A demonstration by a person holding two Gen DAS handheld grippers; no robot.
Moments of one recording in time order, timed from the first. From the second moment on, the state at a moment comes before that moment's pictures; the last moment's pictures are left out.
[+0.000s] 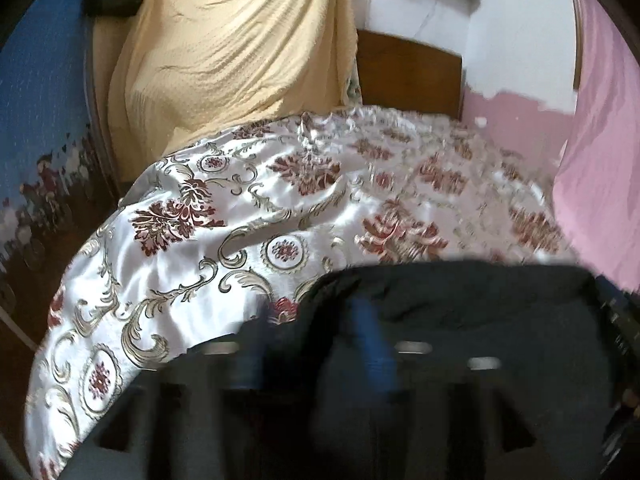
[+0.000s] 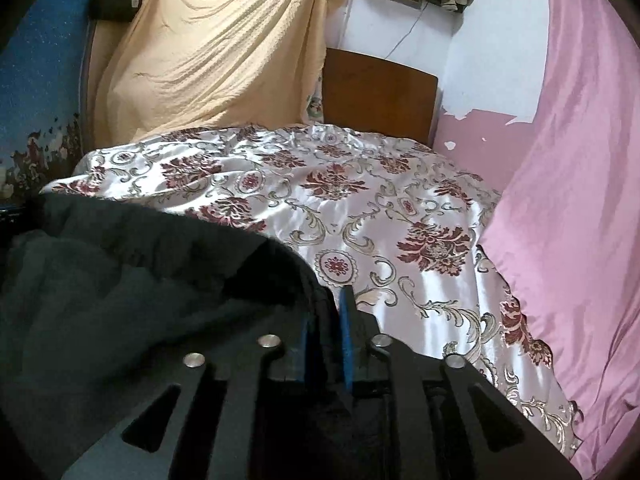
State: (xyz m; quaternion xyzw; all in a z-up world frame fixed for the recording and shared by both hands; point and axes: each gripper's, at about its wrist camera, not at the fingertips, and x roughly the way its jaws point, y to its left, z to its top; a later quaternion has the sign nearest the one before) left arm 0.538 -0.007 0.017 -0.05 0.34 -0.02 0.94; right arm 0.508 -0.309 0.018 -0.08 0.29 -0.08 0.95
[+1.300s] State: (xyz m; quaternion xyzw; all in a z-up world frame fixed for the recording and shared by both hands) left arm 0.498 -0.035 -0.026 -0.05 0.33 -0.12 0.93; right arm 0.497 -0.340 -0.037 0.03 0.35 -0.01 0.94
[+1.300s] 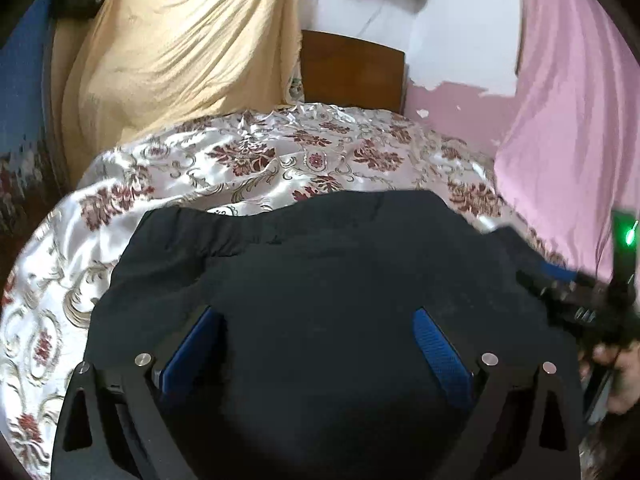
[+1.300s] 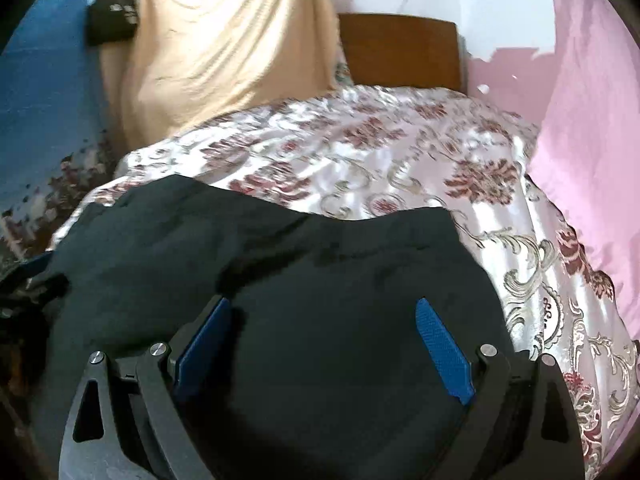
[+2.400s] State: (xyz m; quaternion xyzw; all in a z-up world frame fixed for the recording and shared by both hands) left arm 0.549 -0.033 -0.067 -0.08 0.34 -0.10 0.93; right arm 0.509 -0.390 -0.110 0.14 0.35 -0.01 0.92
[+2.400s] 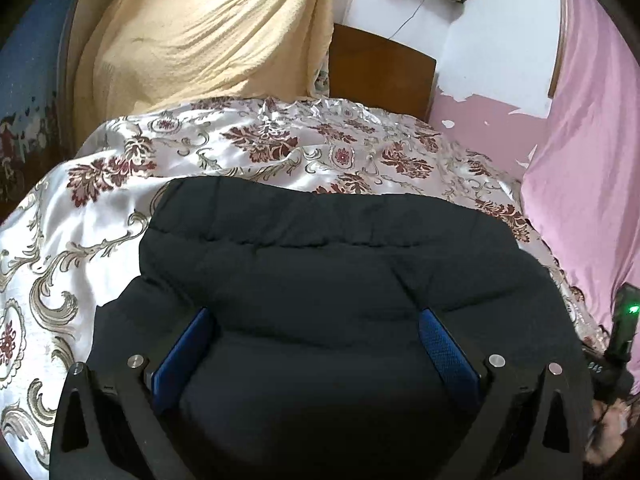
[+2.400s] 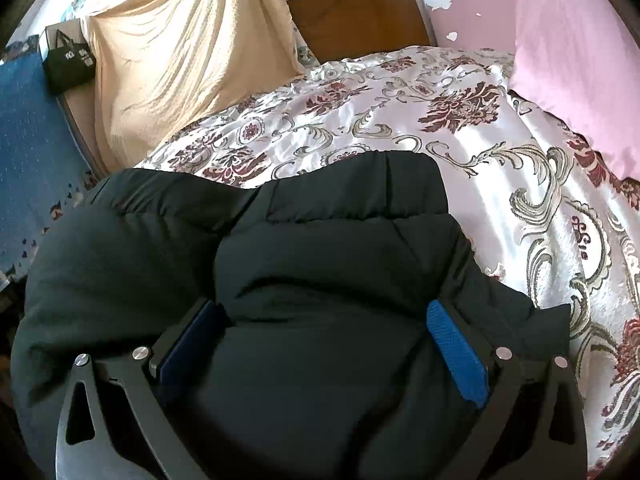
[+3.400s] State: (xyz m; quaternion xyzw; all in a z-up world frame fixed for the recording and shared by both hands) left arm 0.539 0.002 -0.075 -0.15 0.34 -0.12 0.92; right arm 0.483 -0.407 -0.104 0.20 0.29 0.01 0.94
